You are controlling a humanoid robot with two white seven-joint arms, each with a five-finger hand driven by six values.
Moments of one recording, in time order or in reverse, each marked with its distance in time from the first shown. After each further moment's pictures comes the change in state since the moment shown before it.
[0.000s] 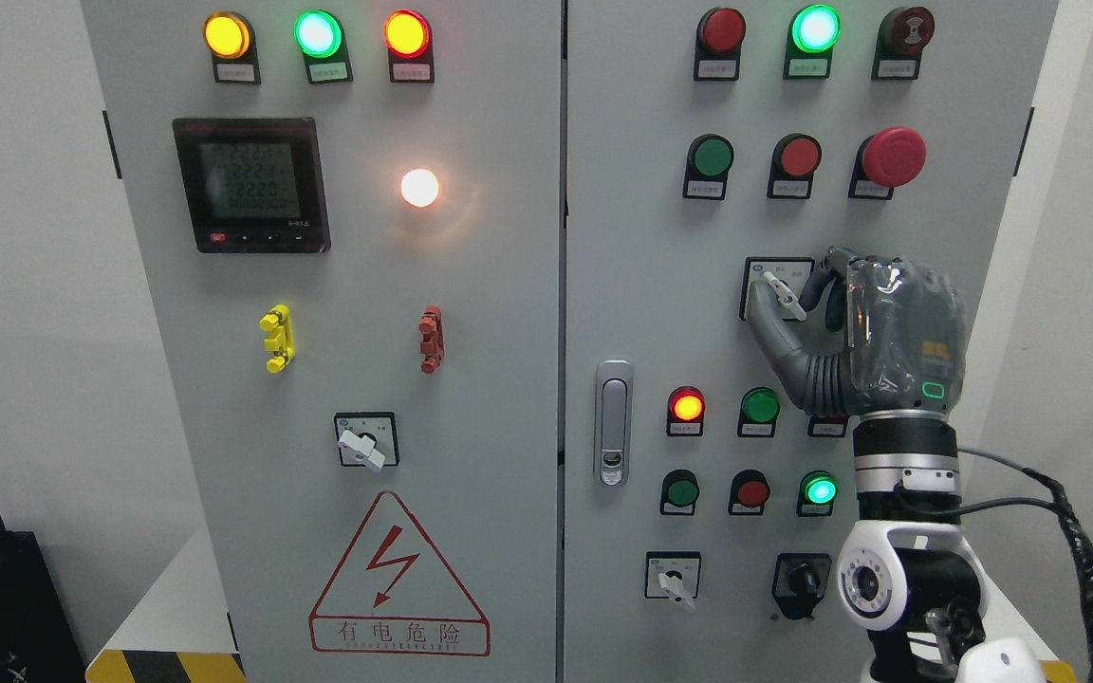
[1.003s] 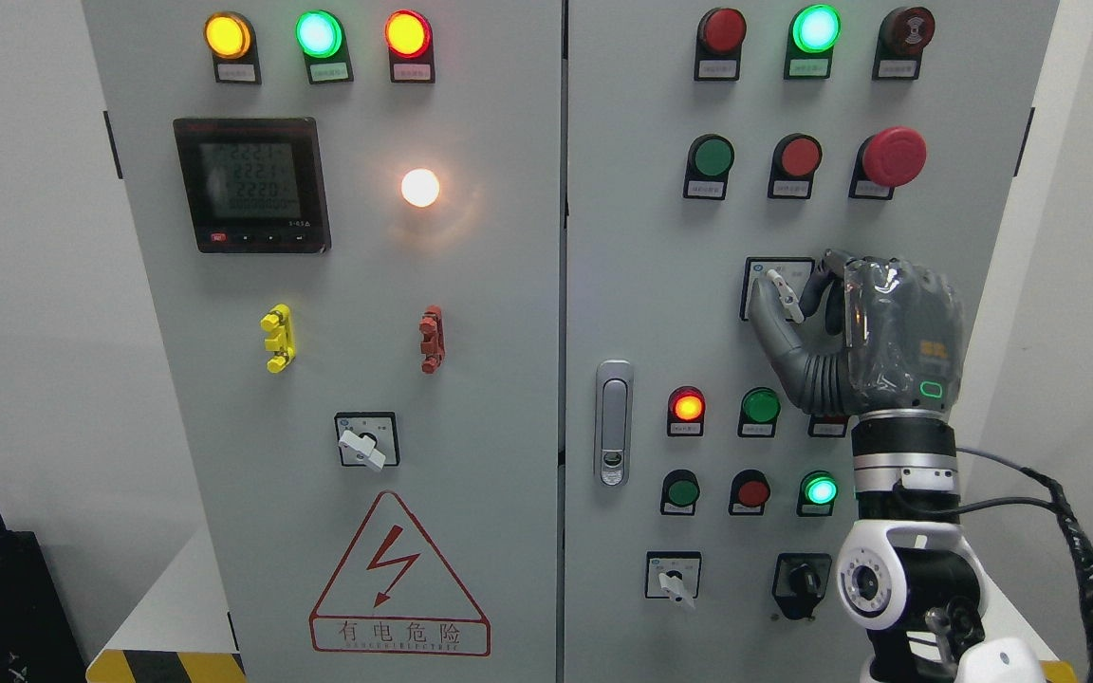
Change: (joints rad) left arm 0.000 0.000 0.000 0.000 0.000 0.000 0.000; right arm -0.001 0.000 0.001 0.000 0.000 0.000 0.003
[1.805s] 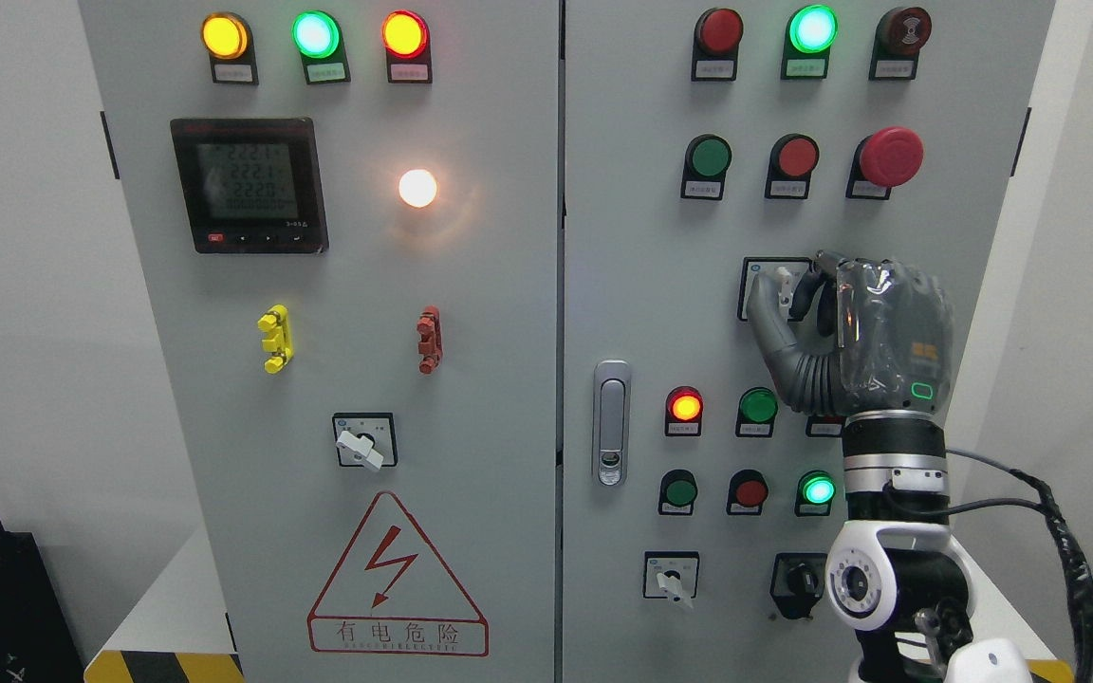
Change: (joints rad) left arm 0.000 0.000 0.000 0.000 0.000 0.000 0.000; right arm 0.000 0.027 0.001 0.001 -0.001 0.001 0.000
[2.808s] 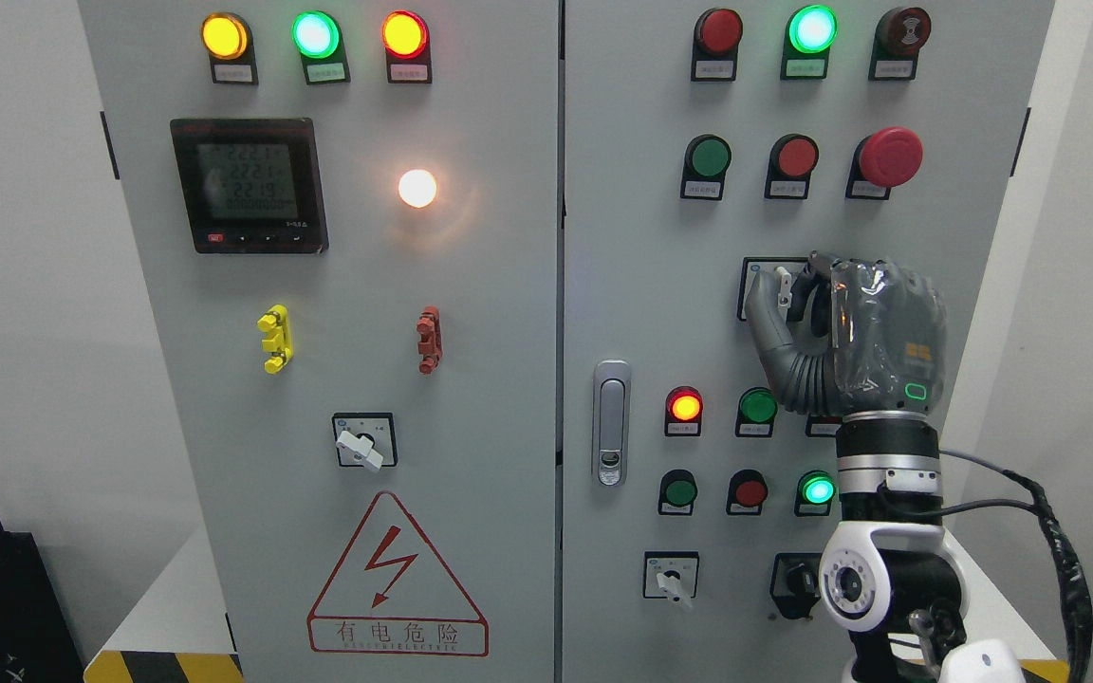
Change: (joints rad) left arm 0.000 0.000 0.000 0.000 0.000 0.000 0.000; right arm 0.001 0.010 0.000 -0.001 0.001 -0.004 0.000
